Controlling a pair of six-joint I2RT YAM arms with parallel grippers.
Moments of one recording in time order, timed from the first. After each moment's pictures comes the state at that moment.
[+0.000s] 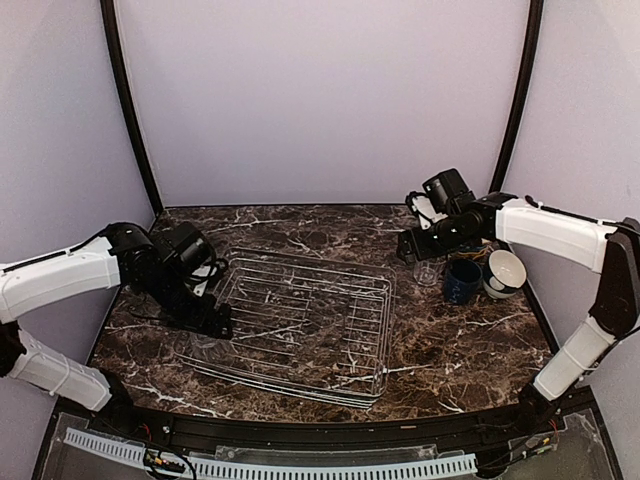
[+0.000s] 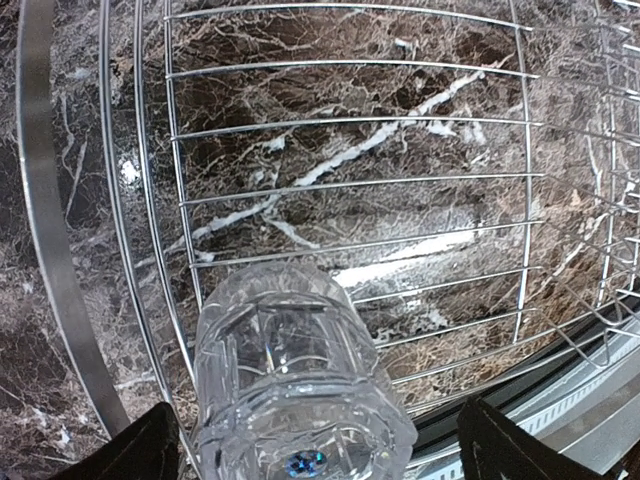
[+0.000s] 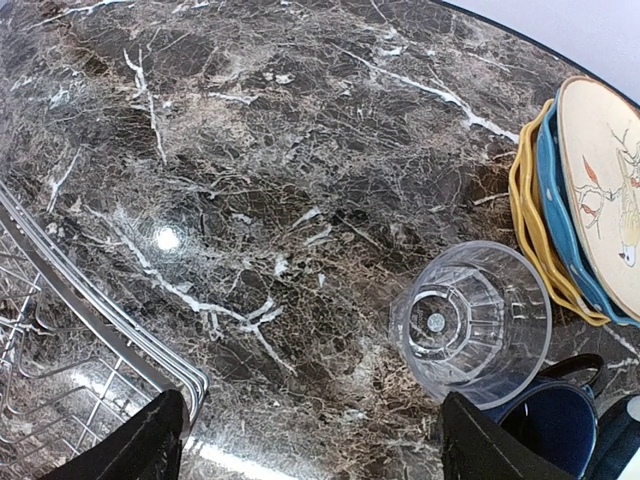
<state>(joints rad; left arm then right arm) -0.70 1.24 0.98 -1.04 0.09 -0.49 0.55 1.56 1.23 -0.58 0.08 0.15</state>
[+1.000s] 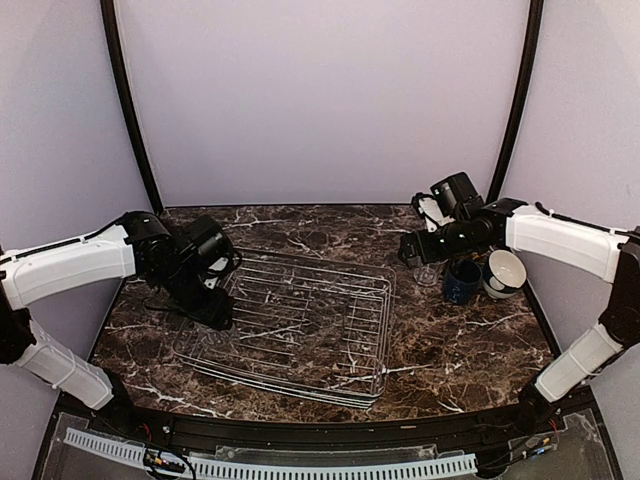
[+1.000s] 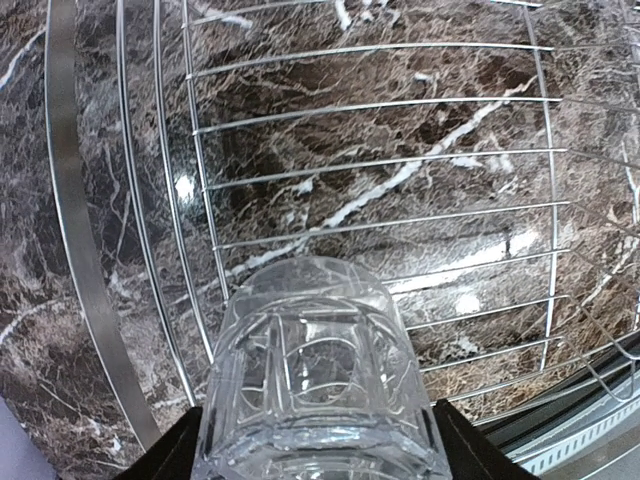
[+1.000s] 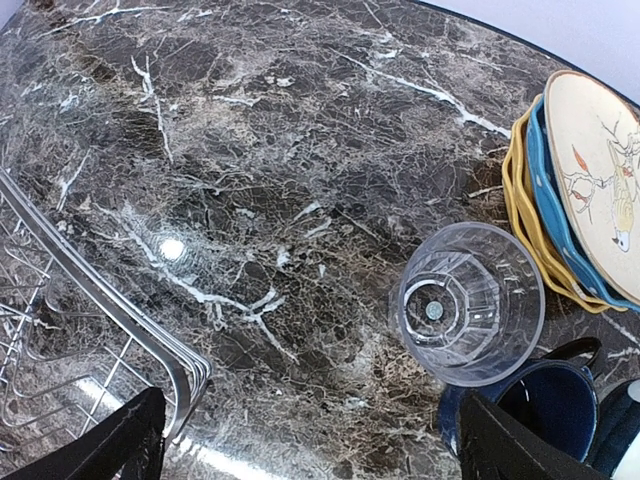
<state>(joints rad) -0.78 1.36 1.10 -1.10 -0.09 -0.47 0.55 1.49 1.16 -0.55 0.08 0.16</state>
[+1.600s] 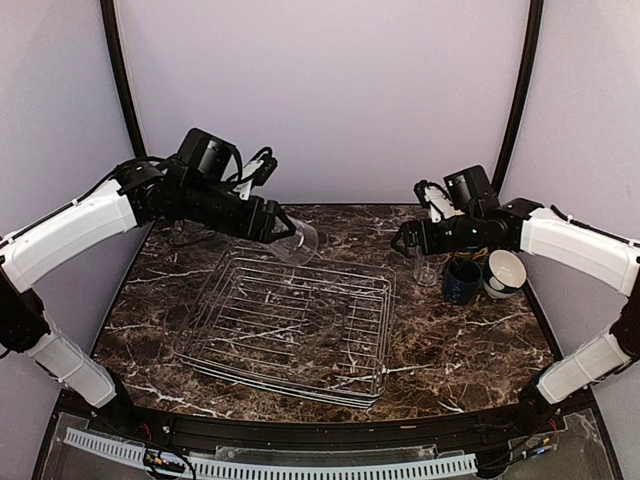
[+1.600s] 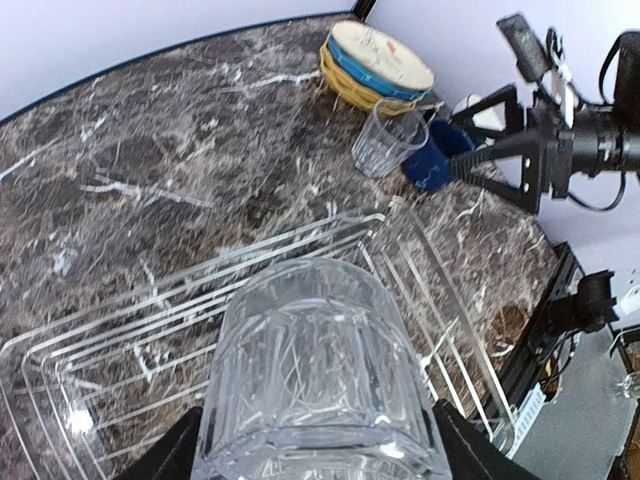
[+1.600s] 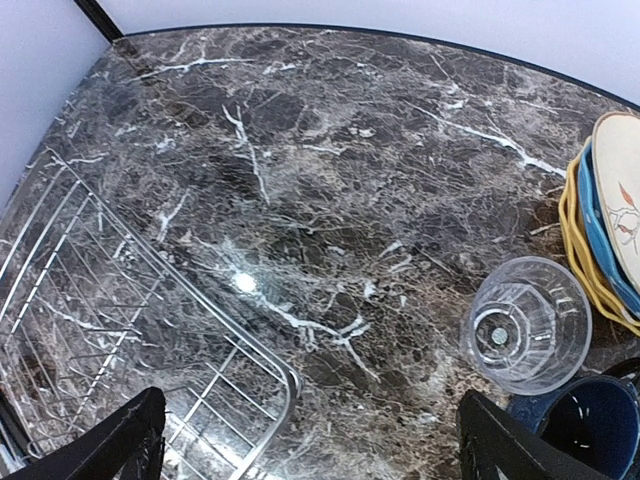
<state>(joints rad) -0.75 1.47 1.48 -0.74 0.16 -0.31 0.55 1.40 1.14 -0.49 -0.08 0.23</state>
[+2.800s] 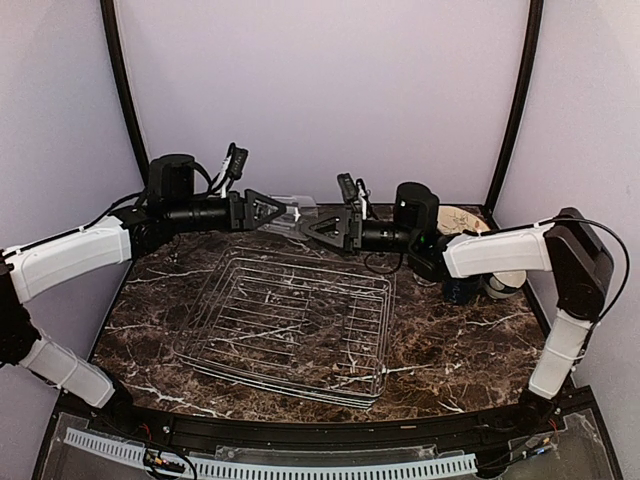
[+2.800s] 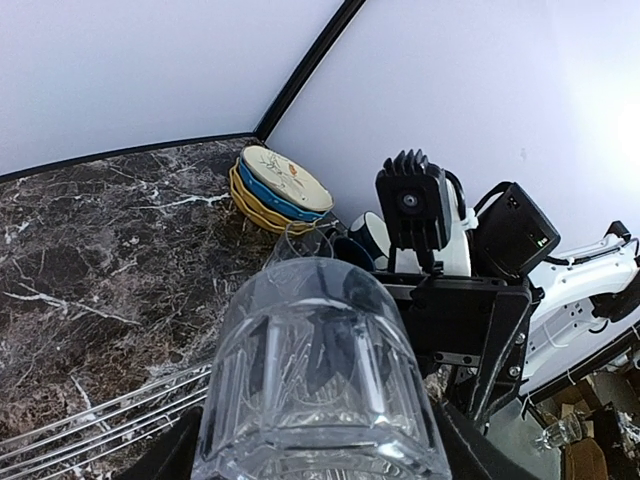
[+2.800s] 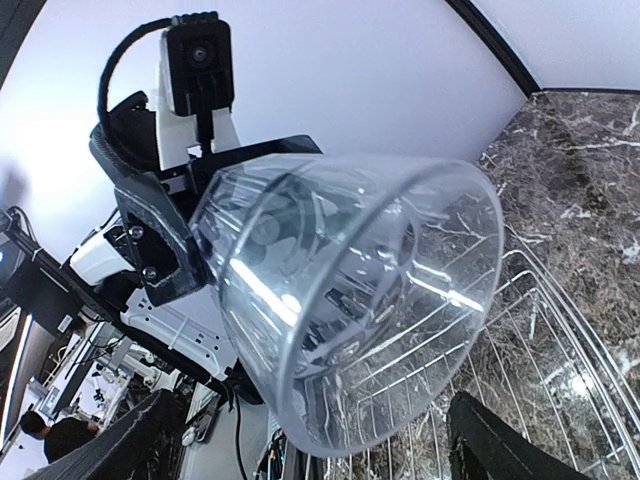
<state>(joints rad) -0.55 1.38 1.10 -0.01 0.54 -0.46 0.76 1.77 1.11 0.67 -0.75 0.84</state>
